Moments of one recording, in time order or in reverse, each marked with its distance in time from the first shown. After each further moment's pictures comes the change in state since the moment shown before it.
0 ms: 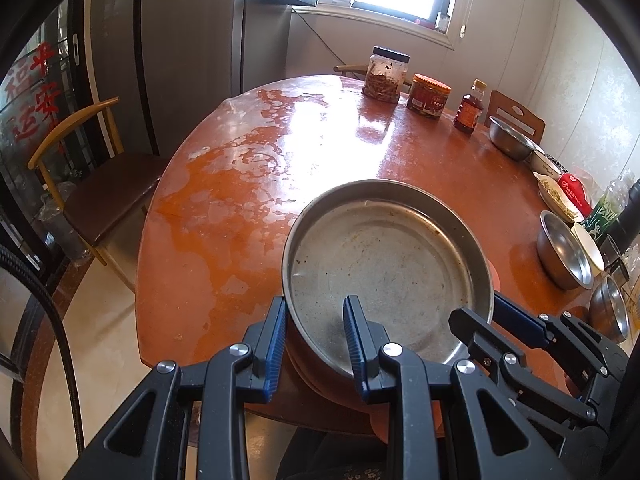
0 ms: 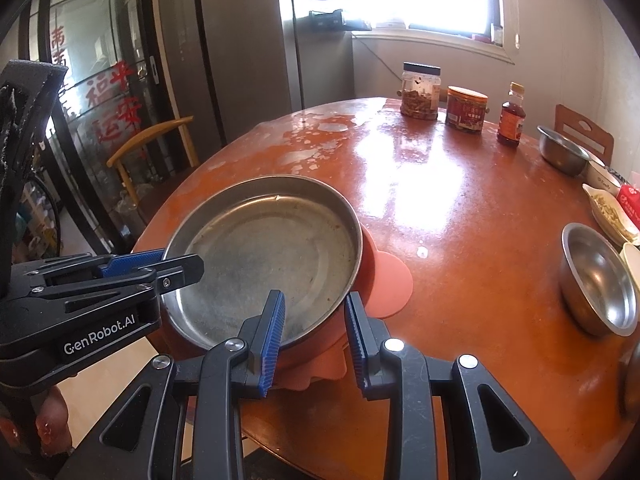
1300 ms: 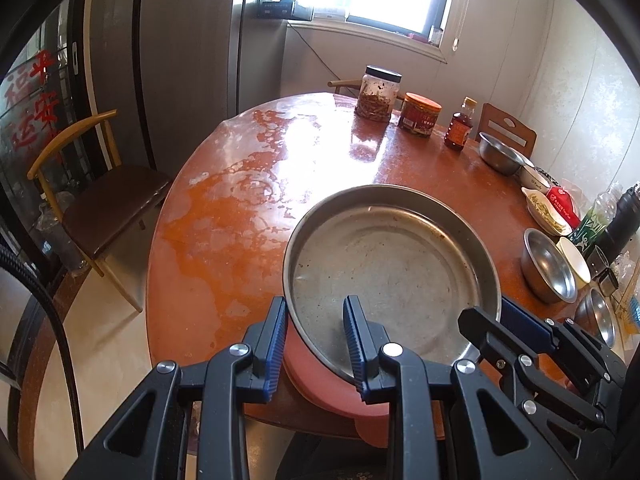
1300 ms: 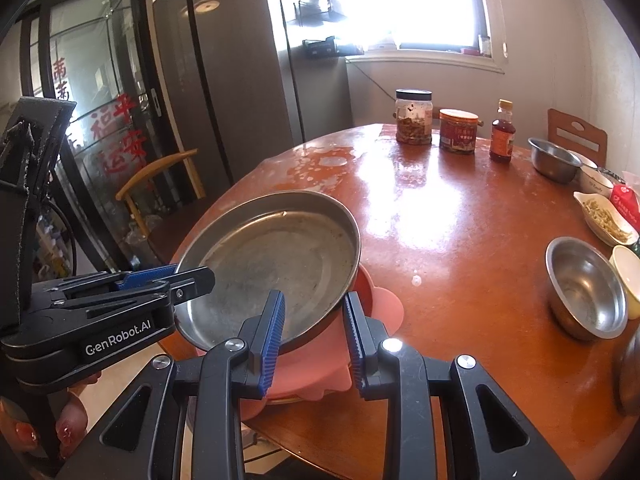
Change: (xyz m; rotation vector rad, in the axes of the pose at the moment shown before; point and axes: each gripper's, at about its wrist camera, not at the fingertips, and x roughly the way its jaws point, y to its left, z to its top) left arm -0.021 -0.001 0.012 -0.002 -0.039 -0.022; right arm -0.034 -0.009 0.009 0.053 -0.087 0.027
